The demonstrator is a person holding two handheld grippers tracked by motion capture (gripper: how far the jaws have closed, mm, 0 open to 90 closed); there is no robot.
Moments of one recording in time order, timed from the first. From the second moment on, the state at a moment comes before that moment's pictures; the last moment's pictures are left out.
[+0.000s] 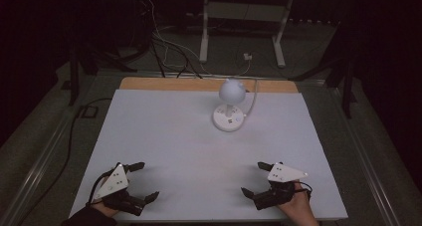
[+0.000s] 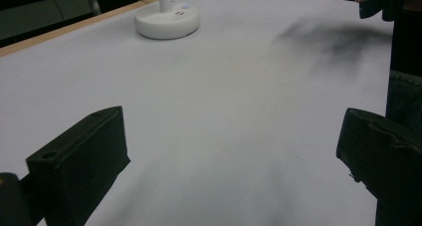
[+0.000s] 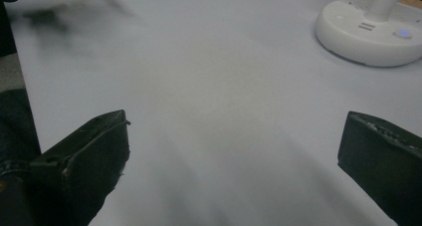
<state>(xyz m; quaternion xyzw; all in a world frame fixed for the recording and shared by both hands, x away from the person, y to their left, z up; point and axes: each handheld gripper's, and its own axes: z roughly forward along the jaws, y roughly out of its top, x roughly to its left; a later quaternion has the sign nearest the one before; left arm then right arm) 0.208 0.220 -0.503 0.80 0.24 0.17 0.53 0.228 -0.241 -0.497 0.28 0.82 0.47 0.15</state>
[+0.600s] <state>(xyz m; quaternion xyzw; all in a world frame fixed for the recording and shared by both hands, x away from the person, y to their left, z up) 0.207 0.220 -0.503 0.80 0.24 0.17 0.53 0.237 -0.232 -0.483 0.28 0.81 0.49 0.16</state>
